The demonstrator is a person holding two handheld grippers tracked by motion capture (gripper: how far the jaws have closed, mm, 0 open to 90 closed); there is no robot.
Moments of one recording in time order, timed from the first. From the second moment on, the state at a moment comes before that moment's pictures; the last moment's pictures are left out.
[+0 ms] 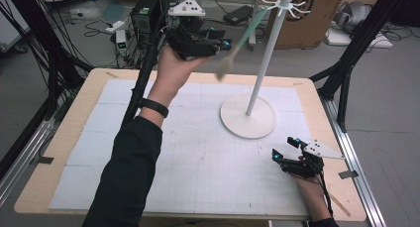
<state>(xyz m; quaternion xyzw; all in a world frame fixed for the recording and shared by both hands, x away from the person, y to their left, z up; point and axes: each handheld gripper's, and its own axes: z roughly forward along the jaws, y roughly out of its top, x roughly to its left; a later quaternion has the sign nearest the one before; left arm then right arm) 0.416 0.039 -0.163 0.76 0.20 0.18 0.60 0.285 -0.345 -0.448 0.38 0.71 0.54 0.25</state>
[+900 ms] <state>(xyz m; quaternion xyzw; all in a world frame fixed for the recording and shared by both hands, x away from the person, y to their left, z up) 0.291 0.250 -0.399 0.75 0.24 0.22 0.57 0.285 -0.347 -0.448 0.39 0.71 0.54 0.24</state>
